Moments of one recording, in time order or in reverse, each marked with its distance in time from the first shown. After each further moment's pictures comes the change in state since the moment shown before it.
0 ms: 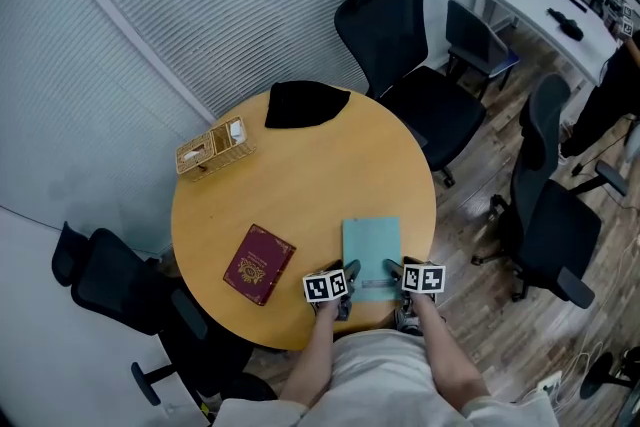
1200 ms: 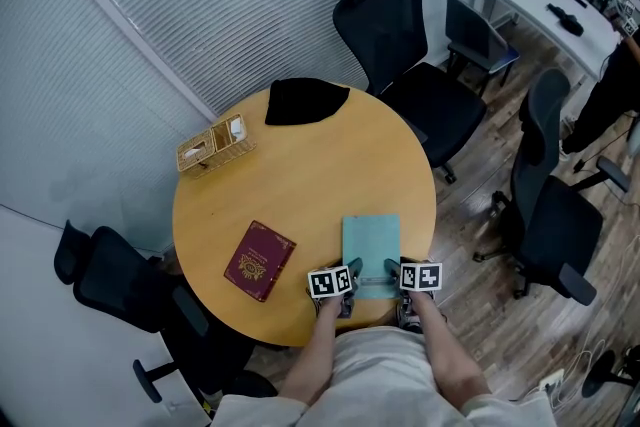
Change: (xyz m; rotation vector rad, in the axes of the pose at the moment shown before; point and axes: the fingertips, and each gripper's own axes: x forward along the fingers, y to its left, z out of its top) left arm 0.003 -0.005 -0.010 0.022 0.045 0.048; right arm 0.002 0.000 -0.017 -0.026 0.050 -0.004
